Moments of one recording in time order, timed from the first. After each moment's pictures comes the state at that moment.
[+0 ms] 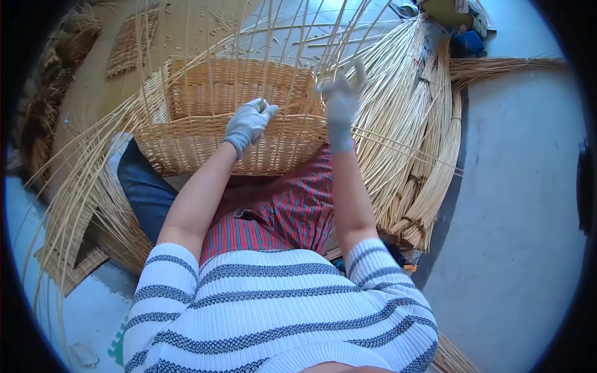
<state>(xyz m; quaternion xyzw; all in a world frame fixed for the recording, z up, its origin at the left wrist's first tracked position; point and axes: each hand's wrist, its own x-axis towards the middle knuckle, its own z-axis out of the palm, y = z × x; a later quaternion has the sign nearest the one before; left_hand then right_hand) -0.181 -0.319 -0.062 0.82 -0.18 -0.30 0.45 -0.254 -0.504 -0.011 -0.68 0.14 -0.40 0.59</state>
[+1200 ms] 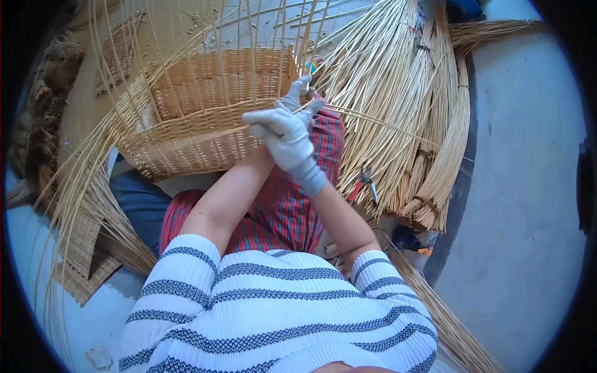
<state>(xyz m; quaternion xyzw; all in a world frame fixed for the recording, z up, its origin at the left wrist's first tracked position) -0.286 -0.447 -0.095 0.56 -0.21 -0.28 0.75 -0.344 -0.452 0.013 -0.85 0.11 -0.28 0.43</state>
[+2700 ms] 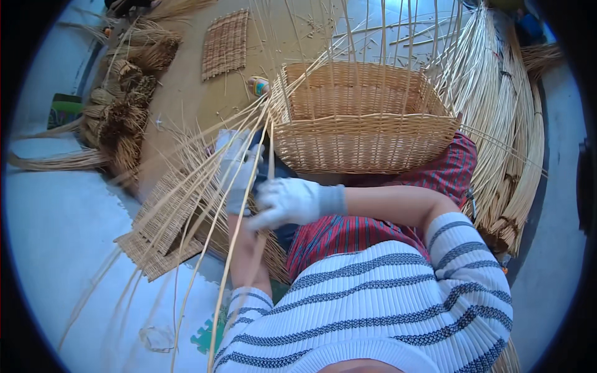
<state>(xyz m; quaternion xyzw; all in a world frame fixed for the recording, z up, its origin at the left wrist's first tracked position) -0.157 0.013 0.024 0.83 -0.12 -0.01 0.55 -0.228 -0.134 0.043 -0.78 -0.53 -0.04 0.34</state>
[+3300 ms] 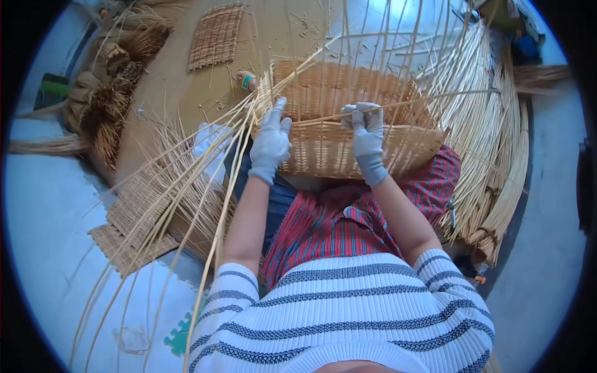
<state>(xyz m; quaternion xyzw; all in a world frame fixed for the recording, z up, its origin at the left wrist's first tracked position) -0.135 -0.074 -0.048 0.88 -0.13 -0.15 0.44 -0.232 -0.292 -0.107 -0.53 0.16 -0.28 0.78</state>
